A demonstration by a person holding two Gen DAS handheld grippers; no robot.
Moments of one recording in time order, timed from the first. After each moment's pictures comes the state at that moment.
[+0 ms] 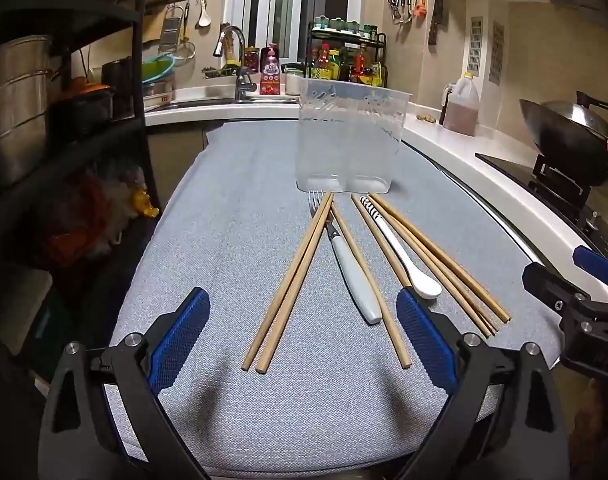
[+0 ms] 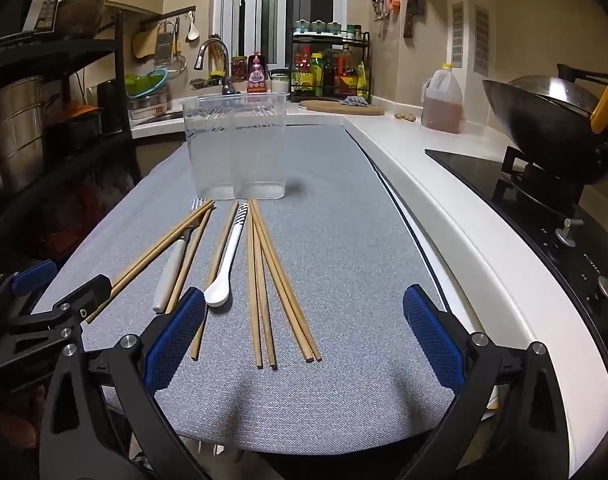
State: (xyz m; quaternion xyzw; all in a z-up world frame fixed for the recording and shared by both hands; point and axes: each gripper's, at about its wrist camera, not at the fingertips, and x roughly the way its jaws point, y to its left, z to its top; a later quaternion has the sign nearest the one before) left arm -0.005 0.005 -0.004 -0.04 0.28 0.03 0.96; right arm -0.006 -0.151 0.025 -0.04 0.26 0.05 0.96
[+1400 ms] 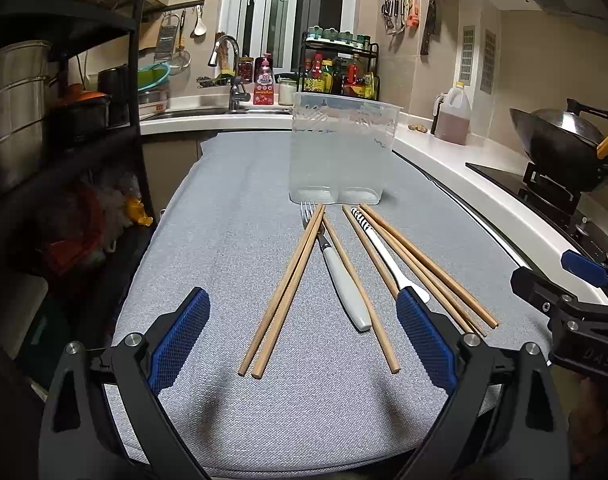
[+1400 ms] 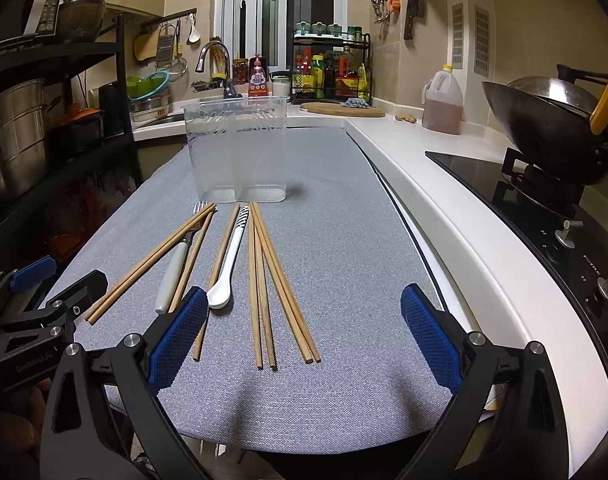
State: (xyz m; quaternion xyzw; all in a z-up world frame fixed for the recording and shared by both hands) left arm -0.009 0.004 0.005 -0.05 0.26 0.01 0.96; right arm -0.009 -0.156 0.029 -0.04 0.26 0.06 0.96
